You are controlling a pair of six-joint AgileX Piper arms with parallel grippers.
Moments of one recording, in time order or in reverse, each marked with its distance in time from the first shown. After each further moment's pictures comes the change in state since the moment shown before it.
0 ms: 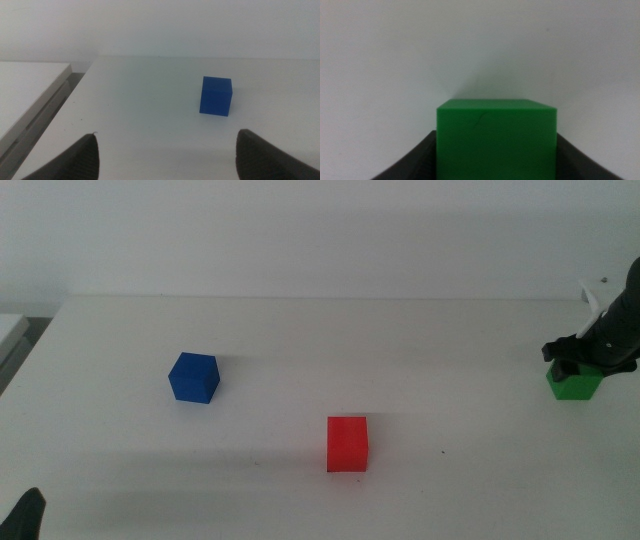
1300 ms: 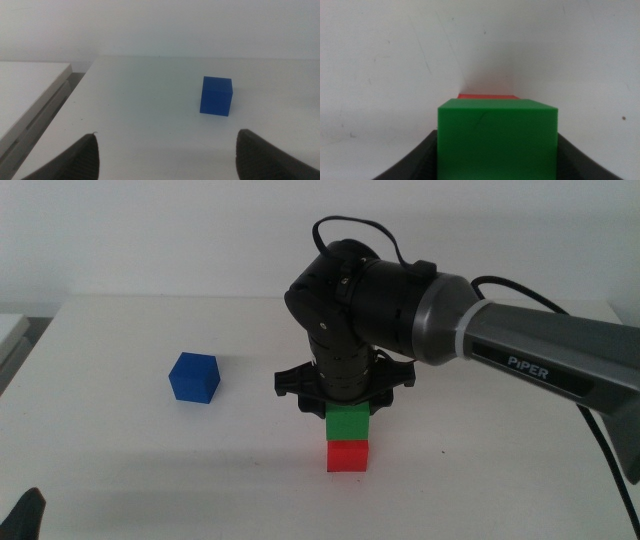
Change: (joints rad) left arm 0.000 0.000 0.000 0.000 0.000 0.000; right arm 0.906 0.018 -0.338 -0.263 0.505 0.956
